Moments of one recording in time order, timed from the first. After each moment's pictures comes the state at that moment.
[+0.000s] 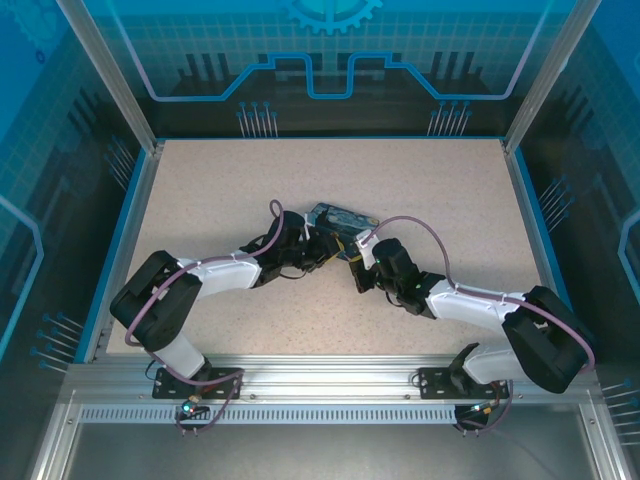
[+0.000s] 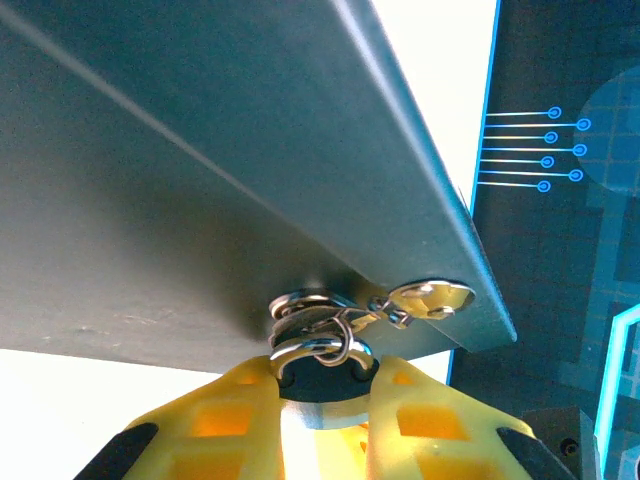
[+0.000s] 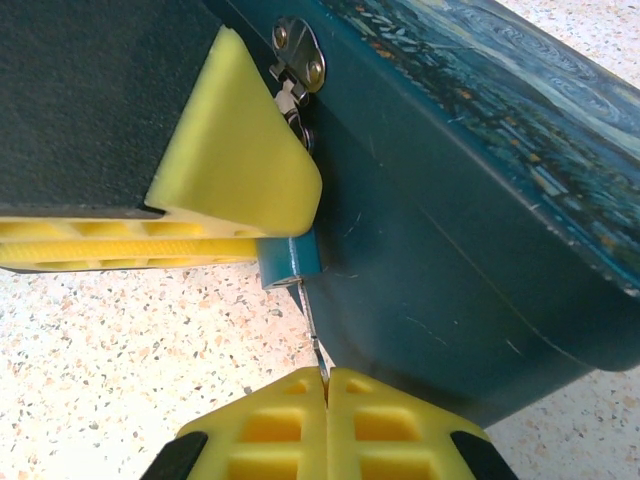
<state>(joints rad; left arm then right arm) -0.61 1.63 0.79 0.27 0.37 -1.19 0.72 1.33 0.53 0.18 0.04 0.15</state>
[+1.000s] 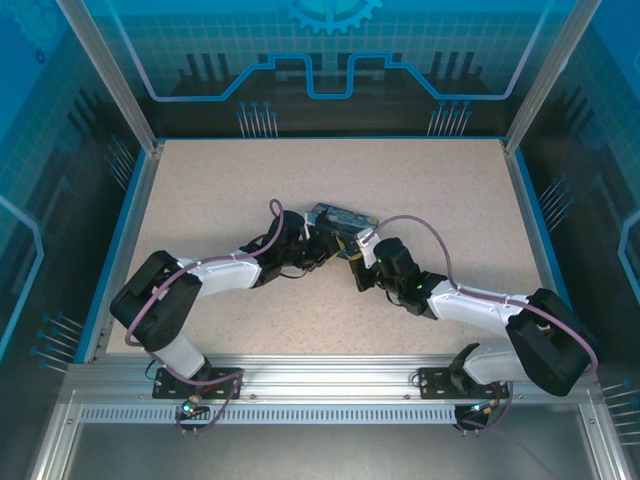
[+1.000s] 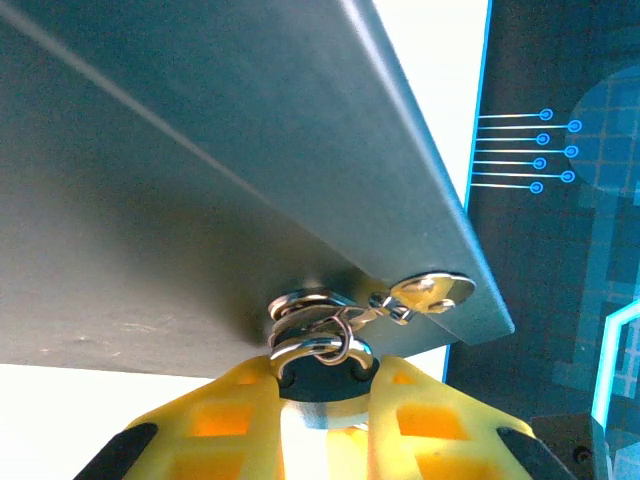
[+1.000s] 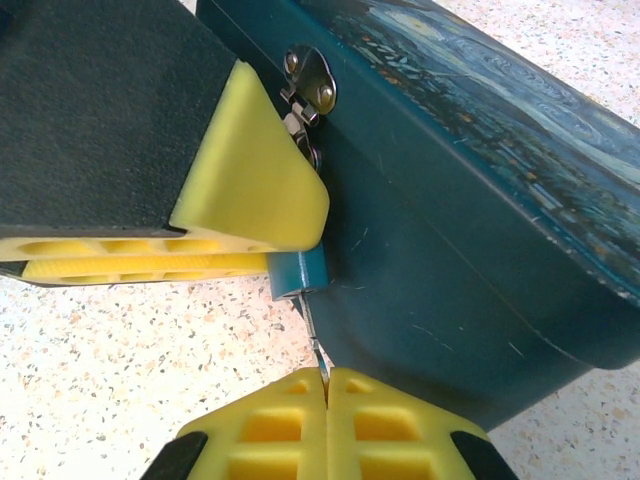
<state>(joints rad) -0.61 1.63 0.79 0.28 0.37 -1.19 0.72 1.31 0.53 0.19 0.04 0.15</state>
